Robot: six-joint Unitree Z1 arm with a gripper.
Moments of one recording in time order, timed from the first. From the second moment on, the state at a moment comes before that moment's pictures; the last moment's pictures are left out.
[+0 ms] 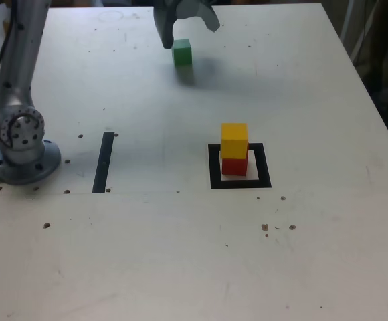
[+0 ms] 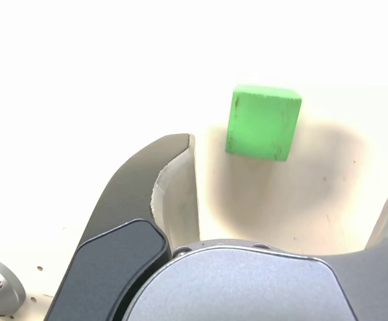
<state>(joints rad) 0.75 2.11 -1.73 1.28 0.27 0.40</state>
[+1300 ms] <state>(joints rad) 0.81 2.20 -1.70 1.17 0.24 0.43</state>
